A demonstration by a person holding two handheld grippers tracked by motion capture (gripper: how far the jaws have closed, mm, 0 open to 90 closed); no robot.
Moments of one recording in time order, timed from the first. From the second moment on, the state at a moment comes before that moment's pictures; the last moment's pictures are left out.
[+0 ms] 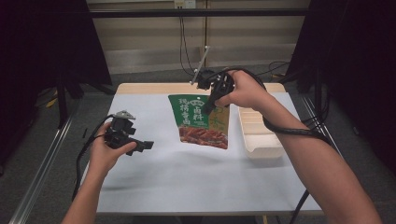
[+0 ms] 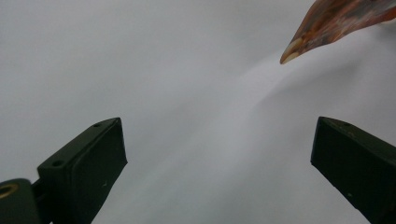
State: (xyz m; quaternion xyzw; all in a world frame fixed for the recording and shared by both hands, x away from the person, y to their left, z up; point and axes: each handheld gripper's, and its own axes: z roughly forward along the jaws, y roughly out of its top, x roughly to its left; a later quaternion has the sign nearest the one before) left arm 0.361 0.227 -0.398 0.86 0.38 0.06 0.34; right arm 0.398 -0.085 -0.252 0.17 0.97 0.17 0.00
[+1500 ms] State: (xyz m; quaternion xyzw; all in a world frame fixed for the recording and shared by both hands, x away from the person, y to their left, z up) left arm 0.345 0.253 -0.438 0.86 0.36 0.04 0.35; right arm 0.417 -0.160 -0.220 0.25 0.95 0.17 0.02
